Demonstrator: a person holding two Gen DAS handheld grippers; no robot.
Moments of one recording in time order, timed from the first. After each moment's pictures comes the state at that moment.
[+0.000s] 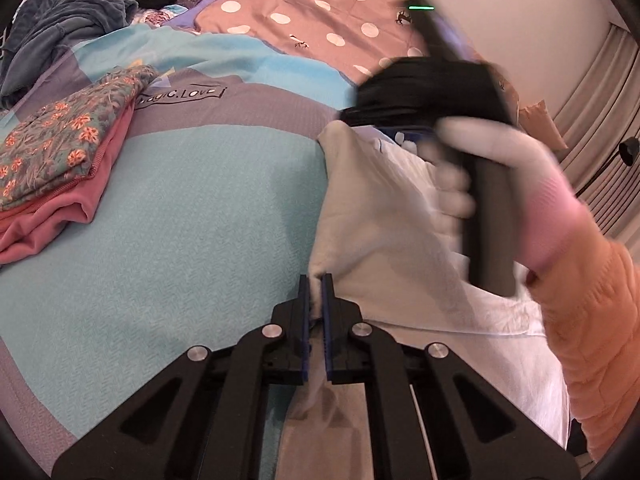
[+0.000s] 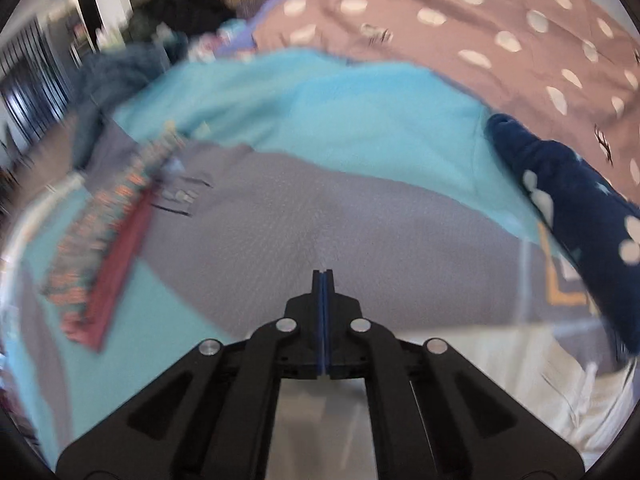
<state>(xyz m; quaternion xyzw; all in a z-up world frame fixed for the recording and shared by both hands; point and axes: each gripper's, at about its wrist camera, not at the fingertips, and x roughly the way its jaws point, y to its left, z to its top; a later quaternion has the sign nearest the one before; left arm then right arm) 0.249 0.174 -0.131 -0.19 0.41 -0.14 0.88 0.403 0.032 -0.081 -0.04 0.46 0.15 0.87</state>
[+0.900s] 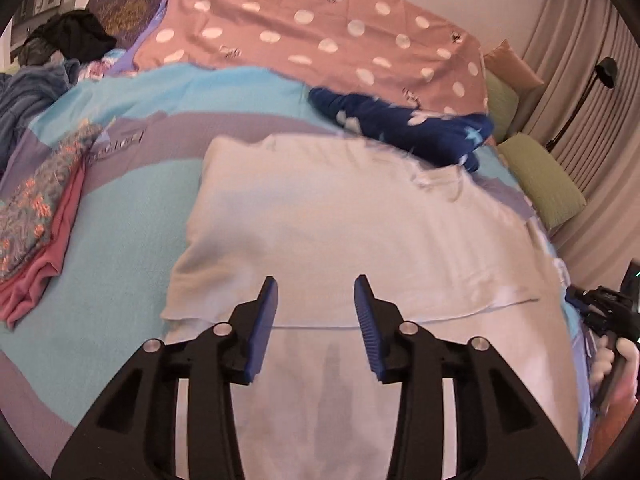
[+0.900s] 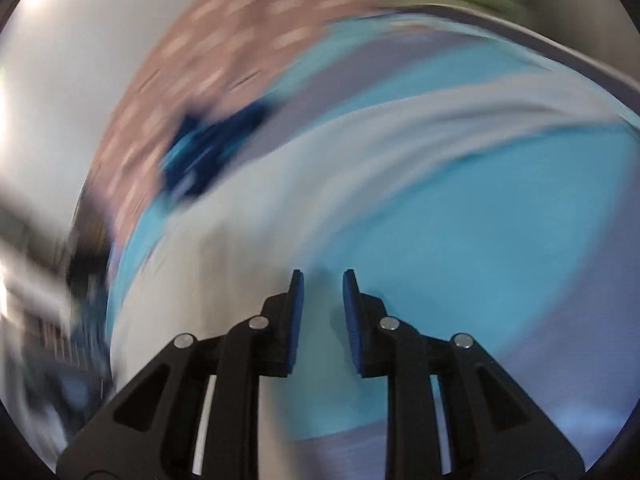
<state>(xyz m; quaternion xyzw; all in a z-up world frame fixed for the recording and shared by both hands) 0.228 0.077 -0.078 -0.07 0.41 -0.18 0.89 0.059 -0.438 -0.100 0.40 0.36 -0.15 0.83</state>
